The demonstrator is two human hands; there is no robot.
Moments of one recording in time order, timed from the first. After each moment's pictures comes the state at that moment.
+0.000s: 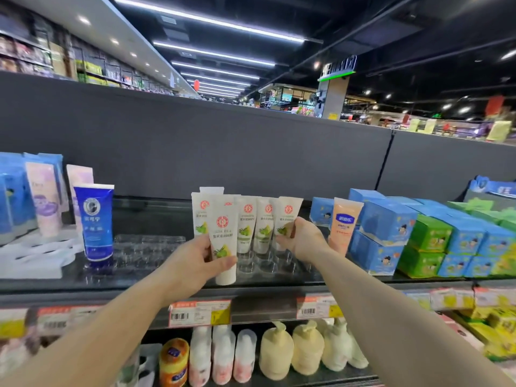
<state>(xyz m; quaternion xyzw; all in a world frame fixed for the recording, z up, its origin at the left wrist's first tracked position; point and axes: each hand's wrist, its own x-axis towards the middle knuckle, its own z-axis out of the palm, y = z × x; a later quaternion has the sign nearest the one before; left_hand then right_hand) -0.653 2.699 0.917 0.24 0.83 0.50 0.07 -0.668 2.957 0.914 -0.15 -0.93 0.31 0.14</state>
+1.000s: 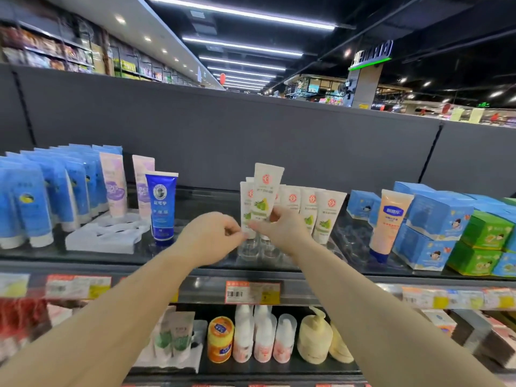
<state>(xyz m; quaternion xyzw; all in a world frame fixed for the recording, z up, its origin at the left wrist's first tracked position) -0.684 2.642 0.925 0.27 0.92 0.26 -0.07 -0.653 2.812 0.934 -0.05 -0.88 0.45 0.14</state>
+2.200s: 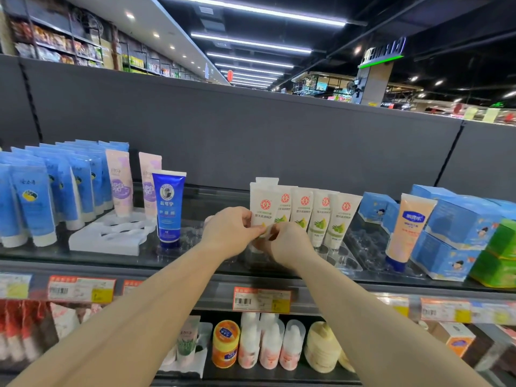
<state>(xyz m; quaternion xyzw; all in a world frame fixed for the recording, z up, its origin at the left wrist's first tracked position) -0.720 2.672 0.909 0.19 0.90 0.38 -0.06 -0.688 2.812 0.899 -0.08 -0.93 0.35 0.09</state>
